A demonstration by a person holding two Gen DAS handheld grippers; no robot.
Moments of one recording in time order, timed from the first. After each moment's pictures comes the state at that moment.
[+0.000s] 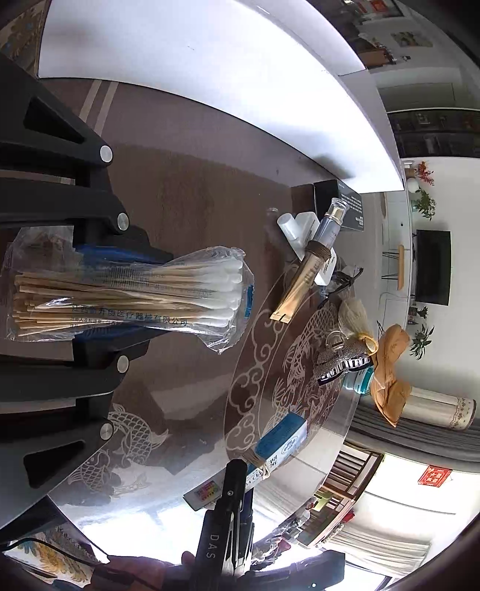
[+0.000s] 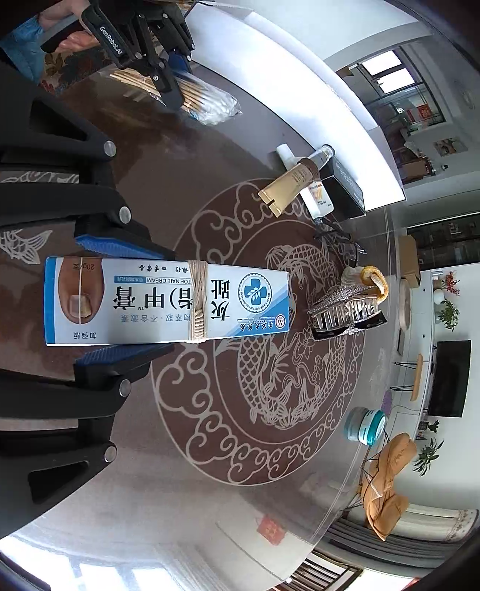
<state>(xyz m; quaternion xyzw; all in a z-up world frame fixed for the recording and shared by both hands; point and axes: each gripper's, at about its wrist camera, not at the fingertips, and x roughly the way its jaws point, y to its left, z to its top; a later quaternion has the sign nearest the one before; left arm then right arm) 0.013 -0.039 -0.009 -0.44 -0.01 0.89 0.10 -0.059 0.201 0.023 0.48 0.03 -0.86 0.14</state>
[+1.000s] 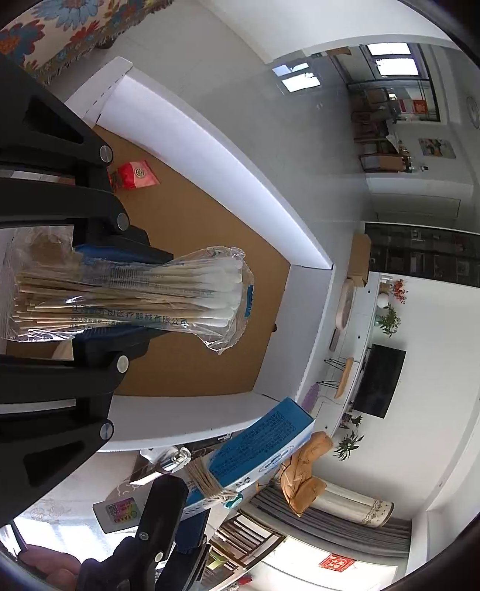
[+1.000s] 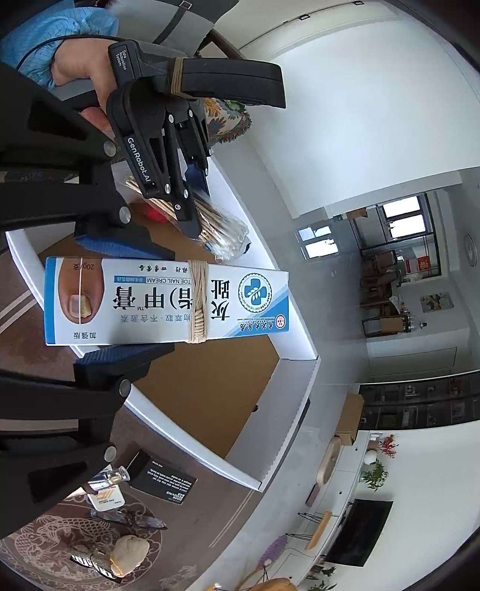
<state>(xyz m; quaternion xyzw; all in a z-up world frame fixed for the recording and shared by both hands) -0.005 -0.340 0.102 -0.39 -0.10 0.91 -0.08 -0.066 -0.172 0.152 0.37 0.10 -0.83 0.40</state>
